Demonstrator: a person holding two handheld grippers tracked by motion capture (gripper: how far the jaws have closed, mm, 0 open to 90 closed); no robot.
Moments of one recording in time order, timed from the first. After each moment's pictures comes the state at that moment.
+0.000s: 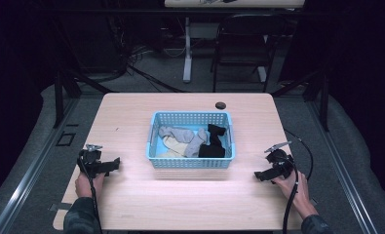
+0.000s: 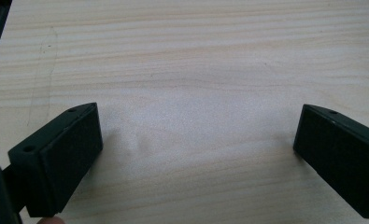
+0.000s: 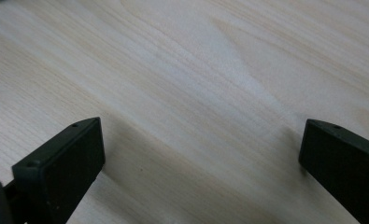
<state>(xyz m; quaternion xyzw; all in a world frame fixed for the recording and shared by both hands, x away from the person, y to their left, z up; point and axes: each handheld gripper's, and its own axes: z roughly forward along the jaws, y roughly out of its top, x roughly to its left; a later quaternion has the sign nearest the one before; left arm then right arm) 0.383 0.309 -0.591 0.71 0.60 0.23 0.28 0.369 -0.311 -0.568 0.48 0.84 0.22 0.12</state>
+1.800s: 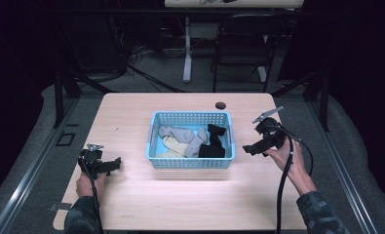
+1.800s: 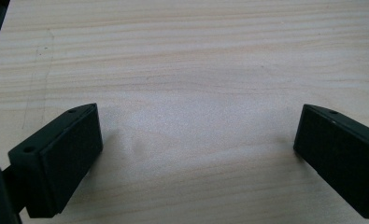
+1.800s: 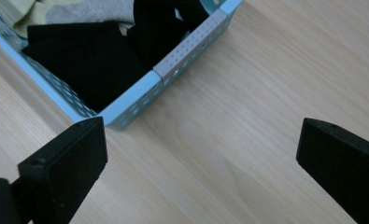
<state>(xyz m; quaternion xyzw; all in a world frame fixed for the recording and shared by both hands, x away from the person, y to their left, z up) 0.384 0.305 -0.591 0.71 0.60 0.23 0.28 0.402 -0.256 -0.449 0.40 0.87 0.25 0.14</state>
